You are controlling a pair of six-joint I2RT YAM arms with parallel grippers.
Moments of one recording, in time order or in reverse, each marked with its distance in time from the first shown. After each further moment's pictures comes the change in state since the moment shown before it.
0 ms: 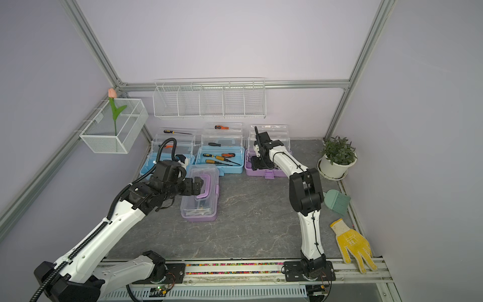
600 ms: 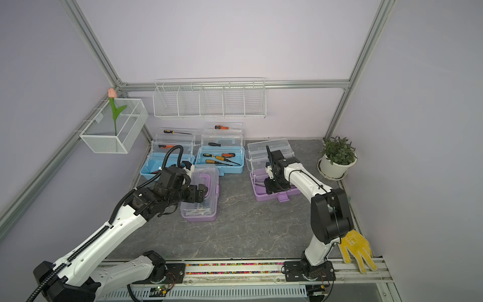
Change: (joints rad) left arm -0.062 -0.019 -0.072 0.024 0.034 -0.032; right arm -0.015 -0.522 -0.589 -0.122 0.066 0.001
